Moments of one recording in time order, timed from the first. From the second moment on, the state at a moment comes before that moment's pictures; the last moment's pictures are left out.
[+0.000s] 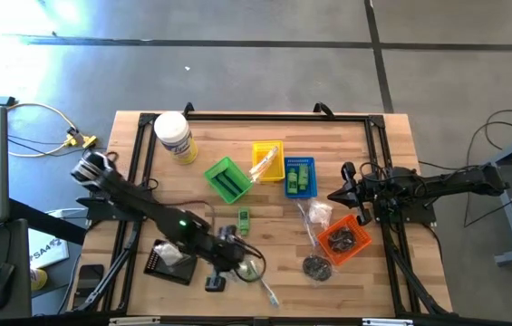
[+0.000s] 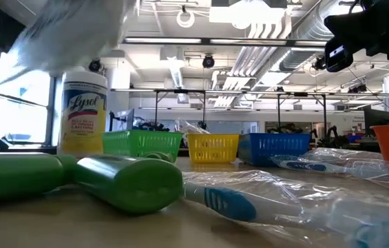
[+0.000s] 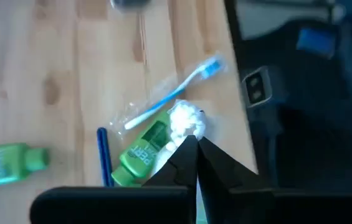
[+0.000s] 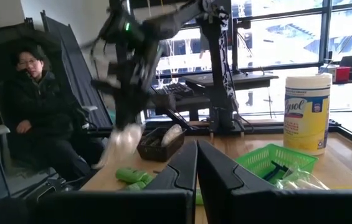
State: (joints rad) left arm -0.53 1.62 1.33 -0.53 -0.05 -0.47; right arm 0.08 0.36 0.05 0.44 -0.10 0.10
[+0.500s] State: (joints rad) left arm -0.76 1.27 1.31 -0.79 -0.59 -0.48; right arm 0.08 0.36 0.05 0.43 -0.10 0.10
